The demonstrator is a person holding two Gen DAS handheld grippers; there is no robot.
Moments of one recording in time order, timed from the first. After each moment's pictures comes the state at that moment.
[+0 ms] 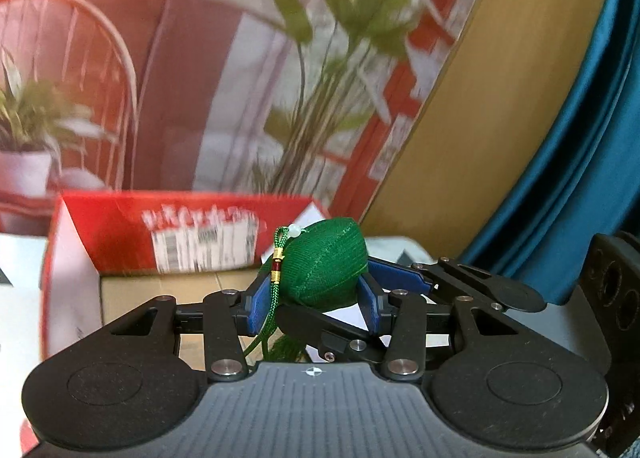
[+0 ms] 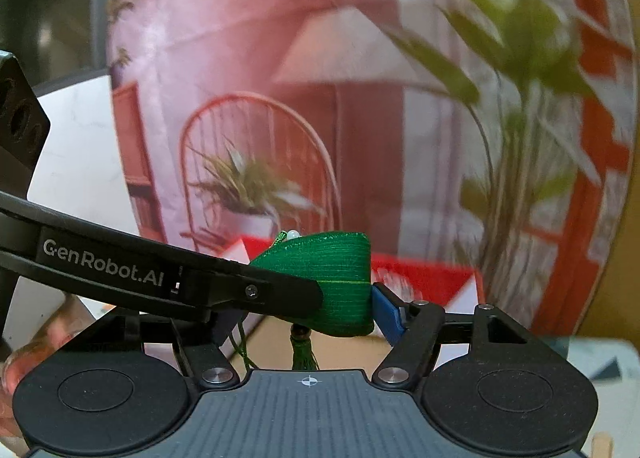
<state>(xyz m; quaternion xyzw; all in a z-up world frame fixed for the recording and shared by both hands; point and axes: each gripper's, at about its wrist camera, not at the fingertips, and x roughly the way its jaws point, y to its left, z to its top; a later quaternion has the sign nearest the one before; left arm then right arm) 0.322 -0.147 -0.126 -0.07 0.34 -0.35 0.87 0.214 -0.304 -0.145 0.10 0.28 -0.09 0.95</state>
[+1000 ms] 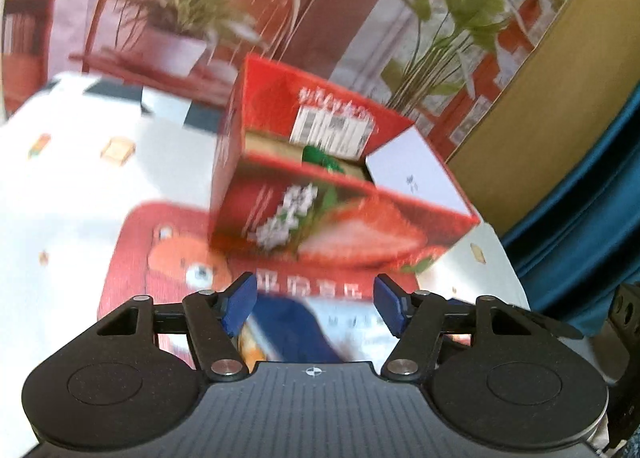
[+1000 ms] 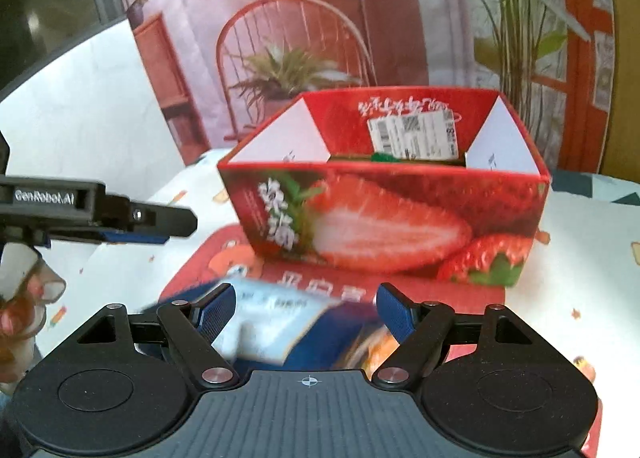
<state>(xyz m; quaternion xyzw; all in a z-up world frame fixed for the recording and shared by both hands) 0.196 -0.013 -0.173 -0.14 0.40 -0.22 0.88 0.101 -0.202 -0.180 0.18 0.38 -0.05 0.90</state>
